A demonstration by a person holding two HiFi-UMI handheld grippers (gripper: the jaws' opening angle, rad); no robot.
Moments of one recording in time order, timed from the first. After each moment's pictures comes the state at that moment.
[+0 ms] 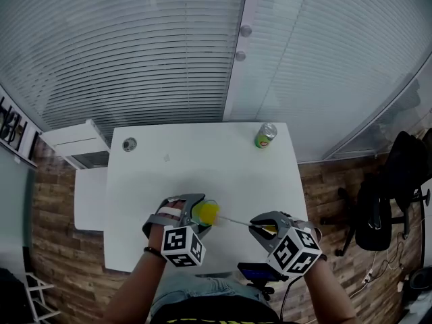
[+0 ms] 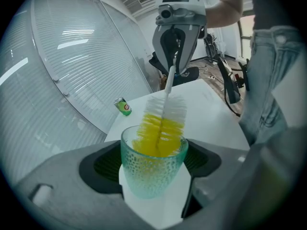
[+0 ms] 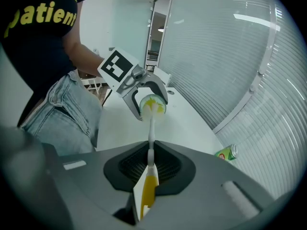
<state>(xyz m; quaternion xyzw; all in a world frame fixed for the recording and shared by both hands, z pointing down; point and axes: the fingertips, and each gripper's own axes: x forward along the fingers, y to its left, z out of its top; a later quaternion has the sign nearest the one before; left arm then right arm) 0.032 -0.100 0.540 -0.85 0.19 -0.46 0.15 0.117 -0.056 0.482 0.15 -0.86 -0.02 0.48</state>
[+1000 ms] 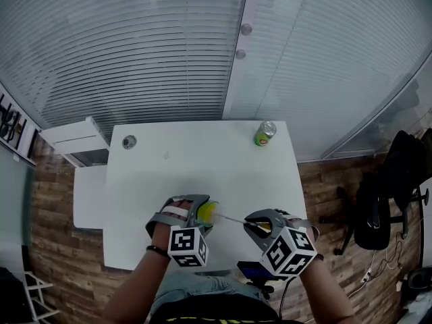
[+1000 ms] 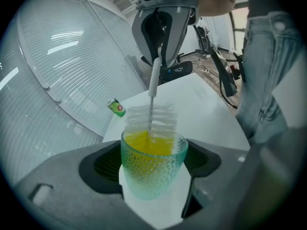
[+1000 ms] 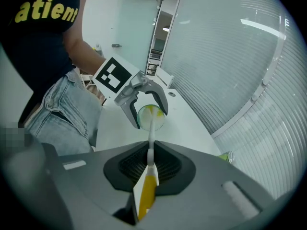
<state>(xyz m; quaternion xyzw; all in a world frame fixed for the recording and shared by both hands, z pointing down) 0.042 -0.087 0.550 -0.84 0.16 -0.49 0.17 0.102 -0.054 0.474 0.14 -0.86 -0.05 0.49</state>
